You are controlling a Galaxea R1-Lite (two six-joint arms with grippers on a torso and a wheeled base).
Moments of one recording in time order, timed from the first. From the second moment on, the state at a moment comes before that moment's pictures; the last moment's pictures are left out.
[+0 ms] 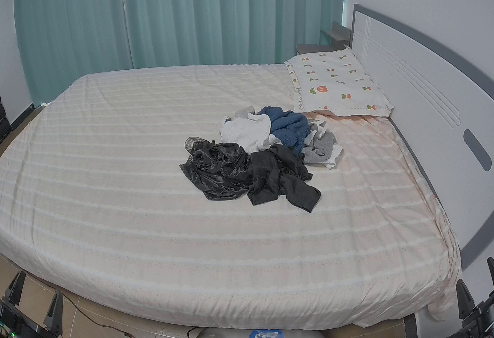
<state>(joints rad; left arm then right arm) 0.00 0.02 -0.02 0.00 0.01 -0.01 0.01 0.02 -0.02 0.01 0.01 -0.04</state>
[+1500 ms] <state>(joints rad) 0.00 0.02 -0.02 0.00 0.01 -0.01 0.18 1.69 -0.77 -0.41 0.06 0.37</state>
